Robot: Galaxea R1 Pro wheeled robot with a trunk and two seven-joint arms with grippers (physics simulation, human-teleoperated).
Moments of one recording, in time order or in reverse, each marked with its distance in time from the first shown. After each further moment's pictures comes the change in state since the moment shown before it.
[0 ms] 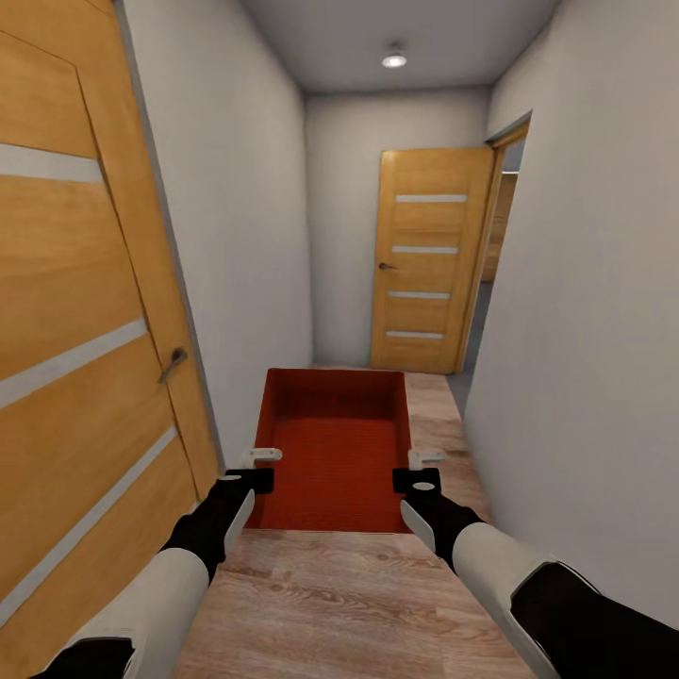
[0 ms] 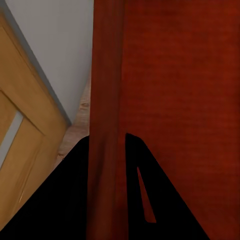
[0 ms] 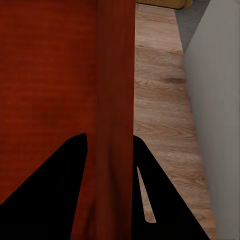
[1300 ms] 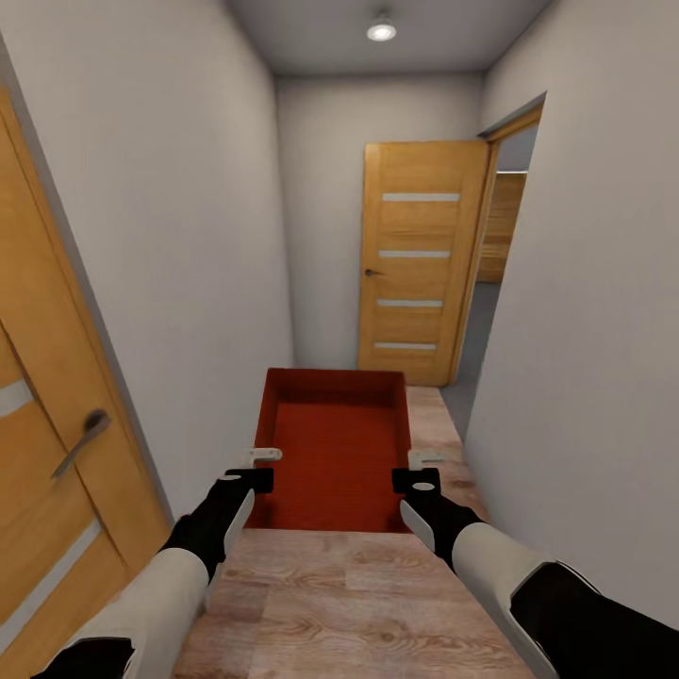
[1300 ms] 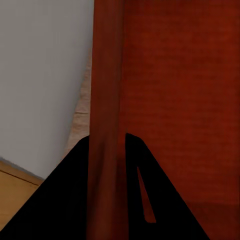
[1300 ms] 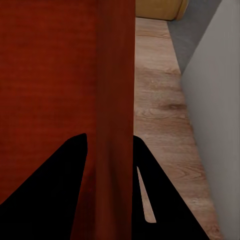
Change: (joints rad) left arm 0.000 0.001 -0.002 -0.001 0.002 0.000 0.000; right arm 0.000 0.001 -0.002 0.002 0.001 -0.003 0.000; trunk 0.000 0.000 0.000
